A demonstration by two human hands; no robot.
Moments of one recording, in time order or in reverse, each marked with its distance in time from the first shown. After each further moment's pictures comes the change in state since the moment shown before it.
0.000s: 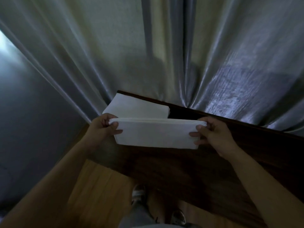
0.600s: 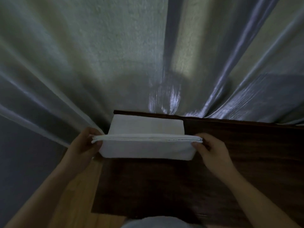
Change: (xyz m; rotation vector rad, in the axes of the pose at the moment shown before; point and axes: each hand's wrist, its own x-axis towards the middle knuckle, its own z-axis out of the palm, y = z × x) left_hand 0.143 -0.025 -0.154 0.228 -0.185 0.192; right_hand 0.057 -0.007 0.160 -0.422 0.309 -0.070
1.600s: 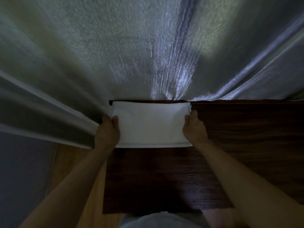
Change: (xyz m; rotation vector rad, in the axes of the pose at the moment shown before) left_hand 0.113 -0.088 0.076 0.551 0.154 -0.378; right_hand 0.101 0.052 0.111 -0.335 0.108 0.392
